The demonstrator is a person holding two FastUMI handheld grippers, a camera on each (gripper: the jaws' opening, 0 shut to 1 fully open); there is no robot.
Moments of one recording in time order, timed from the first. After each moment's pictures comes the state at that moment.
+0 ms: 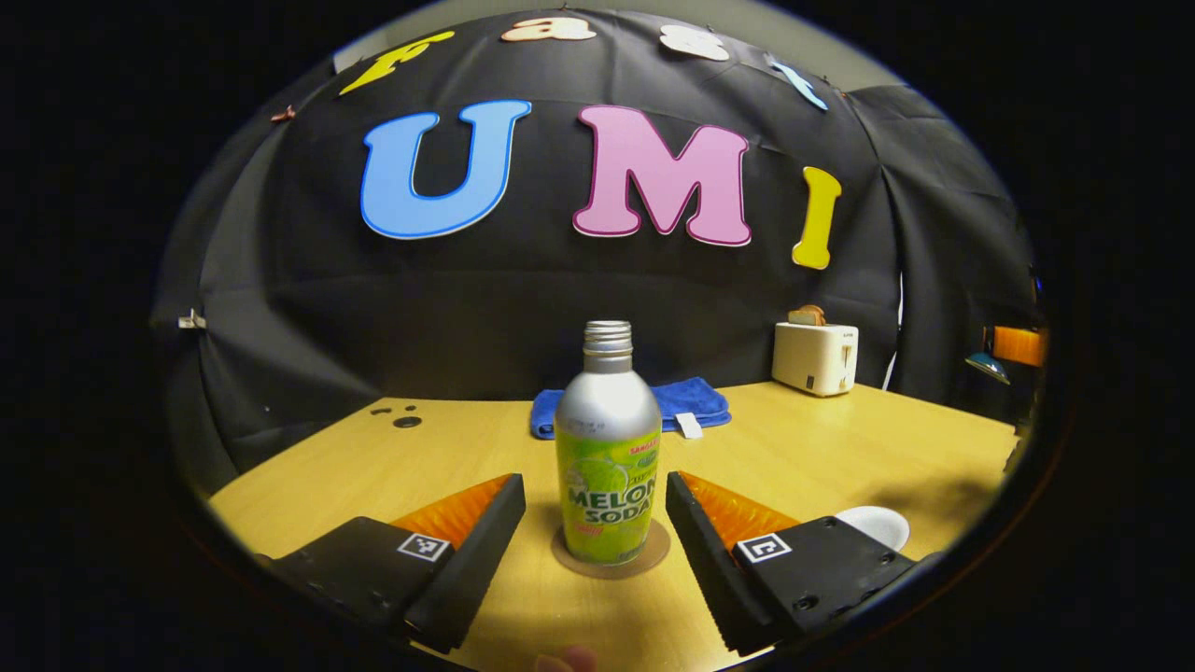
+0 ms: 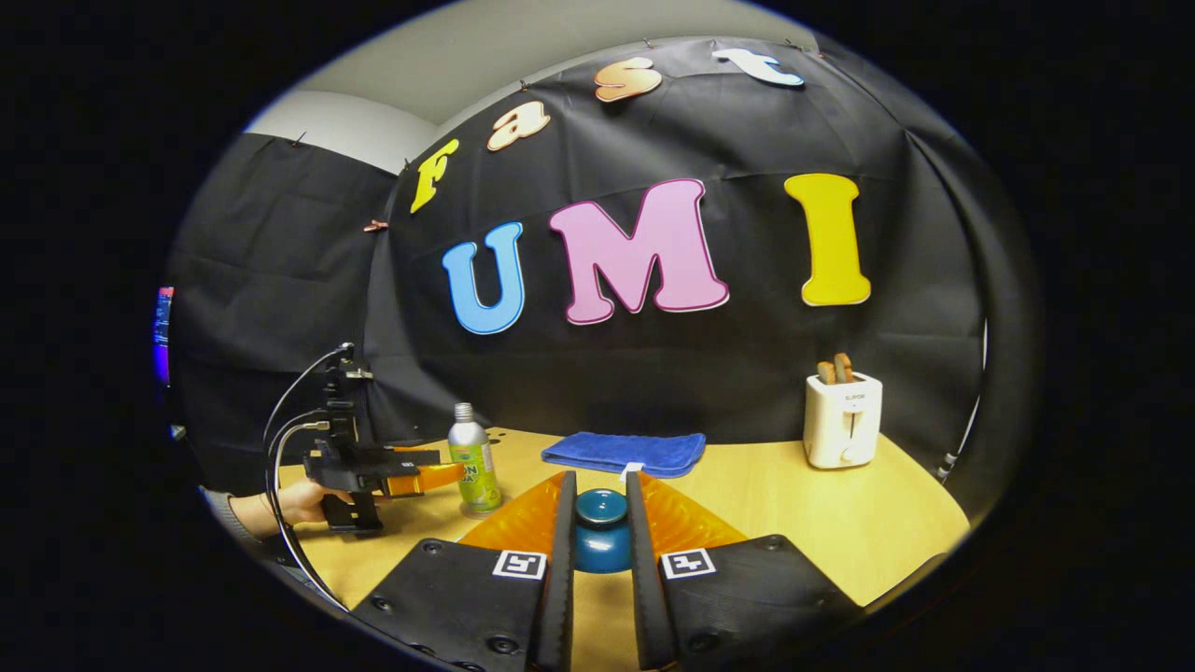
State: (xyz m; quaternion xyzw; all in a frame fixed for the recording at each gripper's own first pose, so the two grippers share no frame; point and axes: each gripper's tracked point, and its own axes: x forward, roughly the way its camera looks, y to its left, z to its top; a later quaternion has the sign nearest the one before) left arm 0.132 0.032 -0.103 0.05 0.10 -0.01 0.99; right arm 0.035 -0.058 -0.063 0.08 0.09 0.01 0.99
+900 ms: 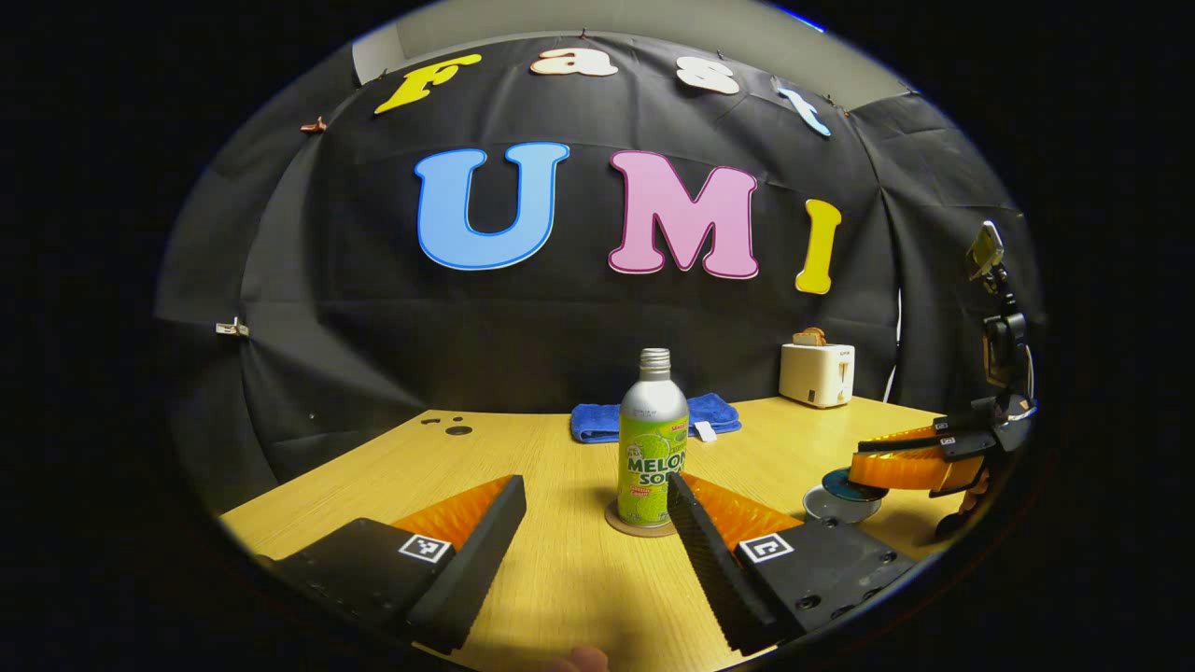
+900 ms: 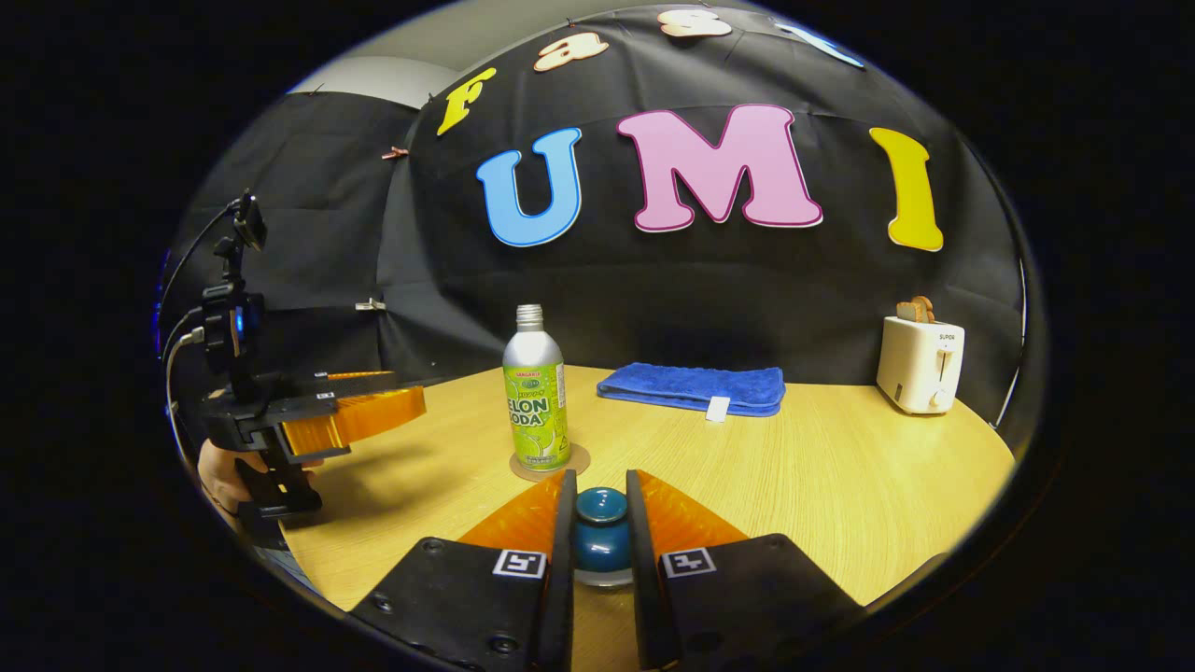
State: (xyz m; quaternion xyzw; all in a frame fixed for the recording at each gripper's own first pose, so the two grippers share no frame) left arm 0.064 0.069 -0.073 0.03 0.07 0.00 1.00; right arm 0.099 0.069 -0.165 0.06 0.18 0.02 0.98
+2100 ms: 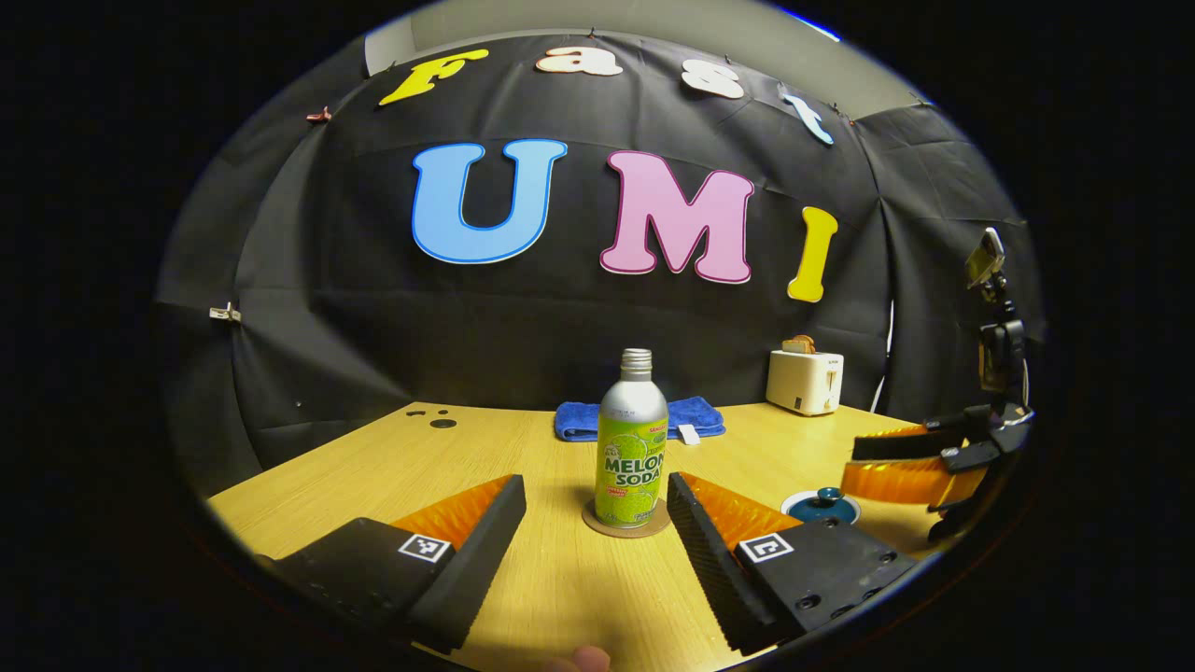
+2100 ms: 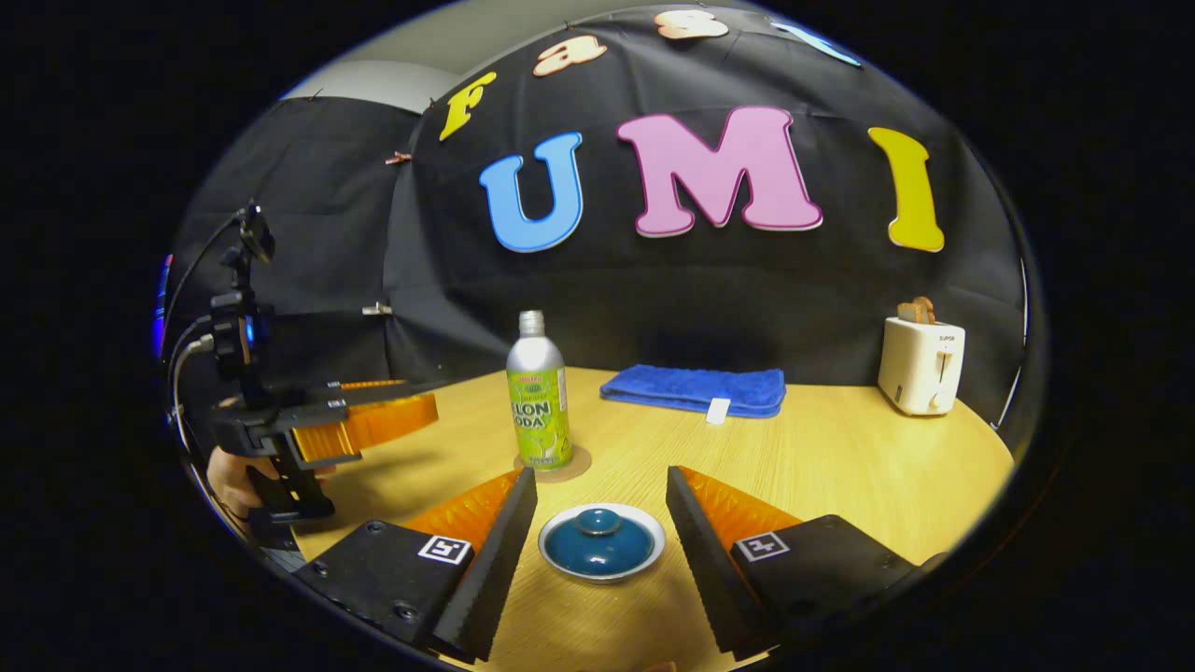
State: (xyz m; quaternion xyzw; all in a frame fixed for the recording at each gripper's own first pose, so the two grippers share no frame) left arm 0.064 0.050 -0.073 0.01 0.07 -0.01 1.00; right arm 0.080 0.053 -0.124 0.07 0.15 0.03 0.99
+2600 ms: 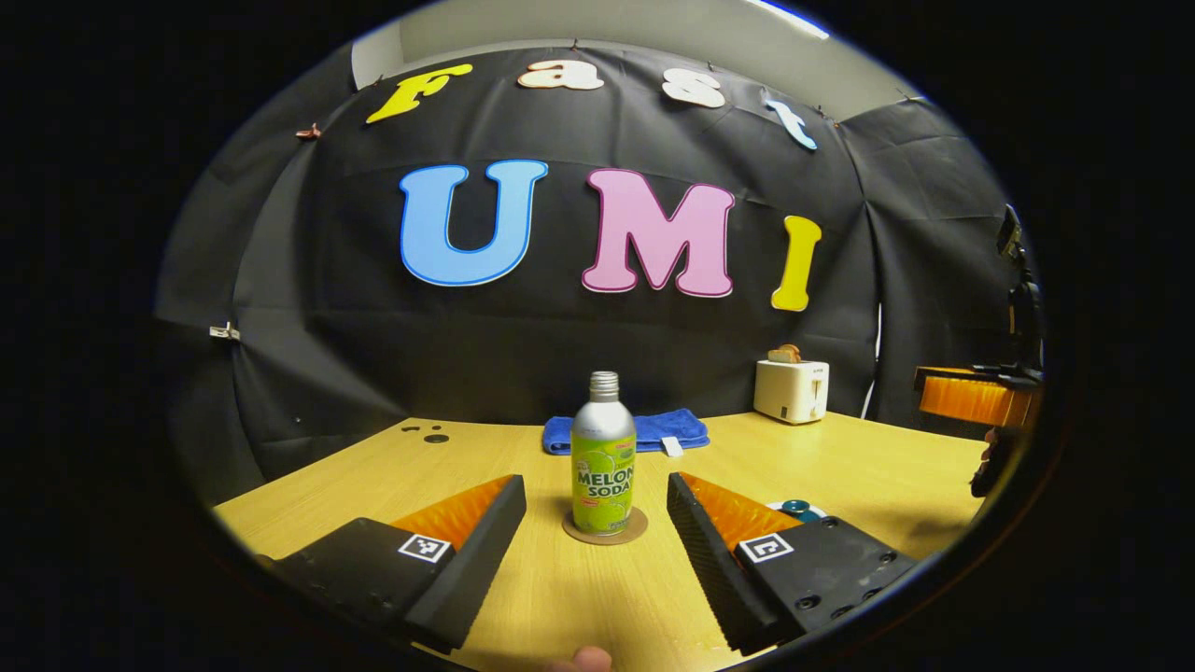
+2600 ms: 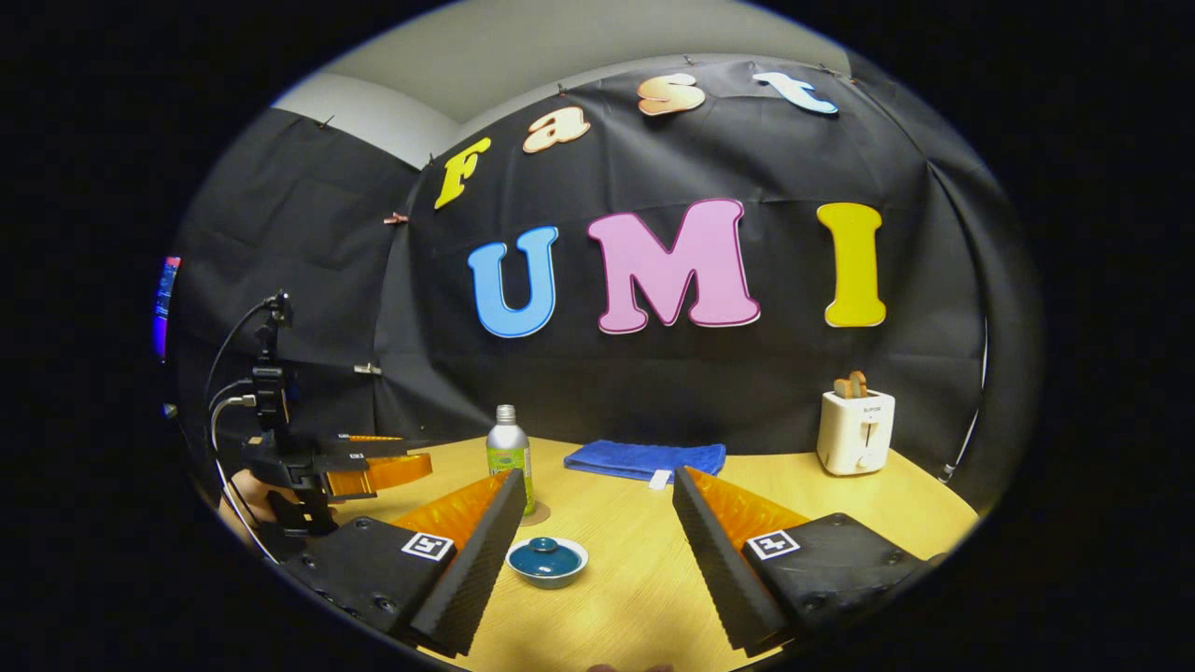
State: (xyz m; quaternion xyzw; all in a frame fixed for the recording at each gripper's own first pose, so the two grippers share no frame) left arm 0.045 0.020 -0.052 0.04 0.05 -0.02 1.00; right arm 0.018 -0.008 -0.044 0.05 0.04 0.00 1.00
